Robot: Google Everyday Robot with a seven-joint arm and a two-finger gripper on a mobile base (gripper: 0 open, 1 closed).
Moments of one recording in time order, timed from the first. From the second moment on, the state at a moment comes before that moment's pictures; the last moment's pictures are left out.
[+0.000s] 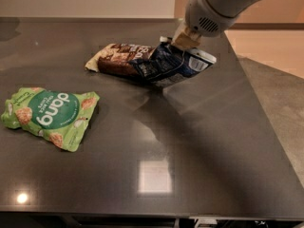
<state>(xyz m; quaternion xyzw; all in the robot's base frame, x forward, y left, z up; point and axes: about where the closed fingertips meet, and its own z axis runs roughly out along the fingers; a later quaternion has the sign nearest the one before) 0.568 -0.068 1.000 -0.58 0.74 -0.04 0.34</state>
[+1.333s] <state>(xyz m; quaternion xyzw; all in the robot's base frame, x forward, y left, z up) 0.554 -0.044 0.937 -0.61 0.74 -0.03 0.29</state>
